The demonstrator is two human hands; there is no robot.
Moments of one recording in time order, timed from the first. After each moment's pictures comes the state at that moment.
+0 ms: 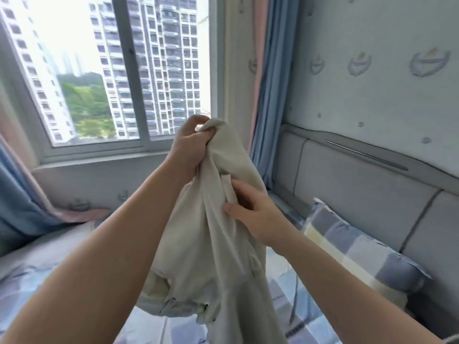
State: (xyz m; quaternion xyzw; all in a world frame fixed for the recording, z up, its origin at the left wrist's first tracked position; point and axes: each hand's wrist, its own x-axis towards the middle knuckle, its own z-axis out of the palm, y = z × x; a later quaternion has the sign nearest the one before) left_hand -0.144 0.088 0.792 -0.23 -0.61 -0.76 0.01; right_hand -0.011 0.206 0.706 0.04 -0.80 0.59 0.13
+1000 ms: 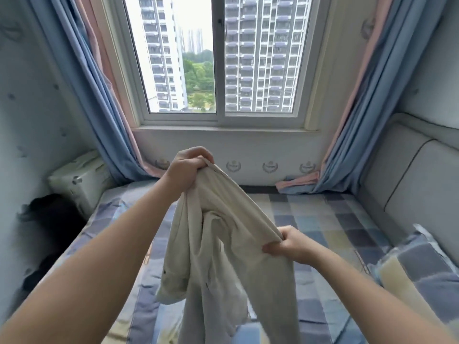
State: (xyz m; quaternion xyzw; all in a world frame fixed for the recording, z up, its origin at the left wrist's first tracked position) left_hand -0.214 0.059 0.682 -0.10 -0.76 -0.63 0.09; right_hand -0.165 0.350 0.555 0.10 -0.84 0.48 -0.21
